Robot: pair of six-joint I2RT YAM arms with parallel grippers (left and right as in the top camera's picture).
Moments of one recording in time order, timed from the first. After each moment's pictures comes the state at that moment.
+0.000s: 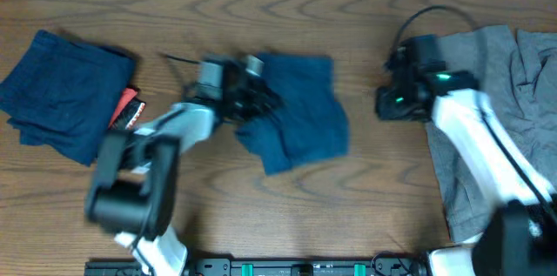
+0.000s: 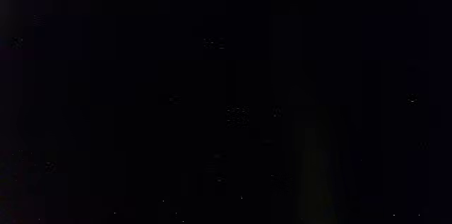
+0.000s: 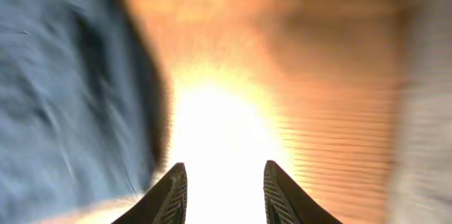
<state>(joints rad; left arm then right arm) -0.16 1.81 0.91 0.03 0.72 -0.53 0.13 1.54 1.17 -0.84 -0.11 0.17</state>
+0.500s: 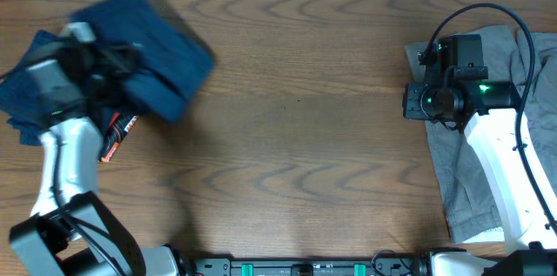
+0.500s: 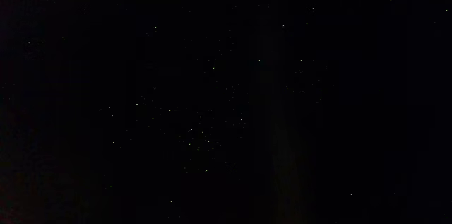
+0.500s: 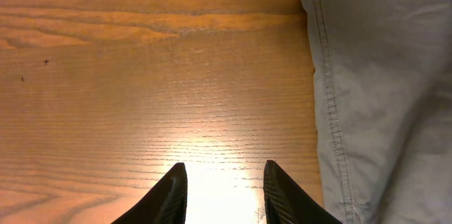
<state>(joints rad) 0.48 1.55 1.02 -0.02 0.58 -0.50 0.06 1.44 1.18 -0.91 -0.06 0.16</state>
